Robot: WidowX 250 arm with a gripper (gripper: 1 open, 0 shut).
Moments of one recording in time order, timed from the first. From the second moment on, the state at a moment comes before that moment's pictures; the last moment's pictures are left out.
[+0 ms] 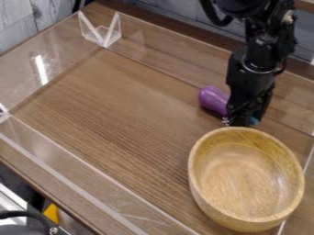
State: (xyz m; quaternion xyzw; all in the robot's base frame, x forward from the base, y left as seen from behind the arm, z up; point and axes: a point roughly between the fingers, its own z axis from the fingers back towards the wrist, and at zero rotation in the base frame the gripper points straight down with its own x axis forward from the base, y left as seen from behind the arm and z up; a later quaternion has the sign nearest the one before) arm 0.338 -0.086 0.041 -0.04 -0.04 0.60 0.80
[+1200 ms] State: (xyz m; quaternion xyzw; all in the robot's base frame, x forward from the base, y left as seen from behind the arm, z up) arm 0.337 -0.073 0.068 -0.04 -0.04 0.55 0.83
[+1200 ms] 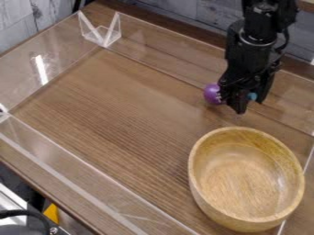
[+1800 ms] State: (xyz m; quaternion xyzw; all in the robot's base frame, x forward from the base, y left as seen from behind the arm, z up) arm 0.350 -0.075 0.055 -0.04 -0.05 0.52 0.85
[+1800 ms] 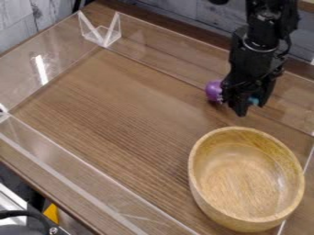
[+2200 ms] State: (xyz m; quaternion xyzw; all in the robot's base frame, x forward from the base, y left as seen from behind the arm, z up) arm 0.360 -0.069 0.060 -0.04 -0.06 0.50 0.86
